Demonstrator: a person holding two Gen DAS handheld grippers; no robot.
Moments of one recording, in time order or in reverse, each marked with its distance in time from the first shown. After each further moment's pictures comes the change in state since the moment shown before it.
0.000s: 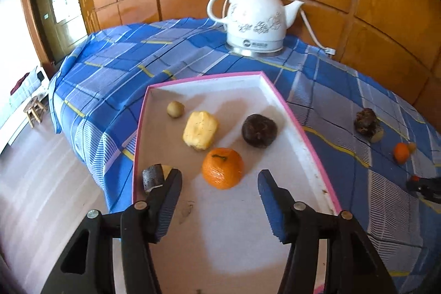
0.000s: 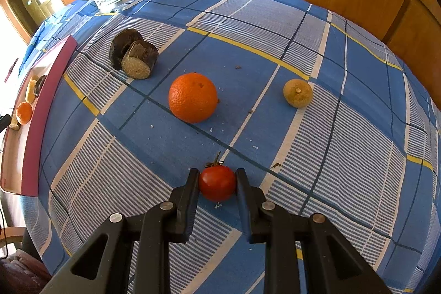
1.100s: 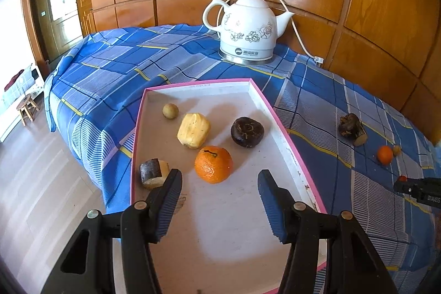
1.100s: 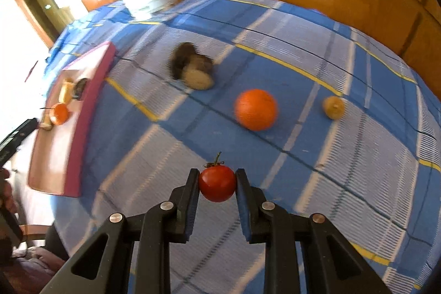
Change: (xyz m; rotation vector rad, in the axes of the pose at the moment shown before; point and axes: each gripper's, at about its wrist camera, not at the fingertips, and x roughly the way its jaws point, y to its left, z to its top) left arm -0.018 0.004 -0.006 -0.035 -0.028 -0.051; right arm -0.031 0.046 0.000 -0.032 -0.051 0.127
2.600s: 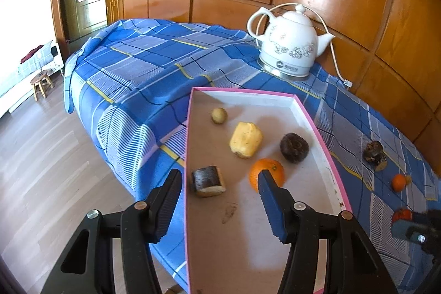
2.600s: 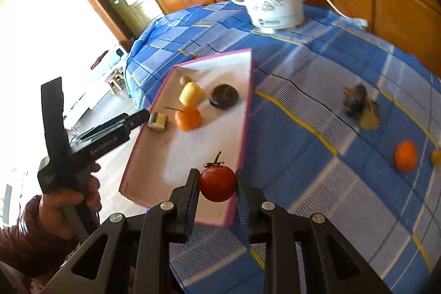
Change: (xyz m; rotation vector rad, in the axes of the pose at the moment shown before) left arm -0.001 0.060 0.002 -0.146 -0.025 0.053; right arm -0.014 0.156 0.009 -0.168 -0.066 0.317
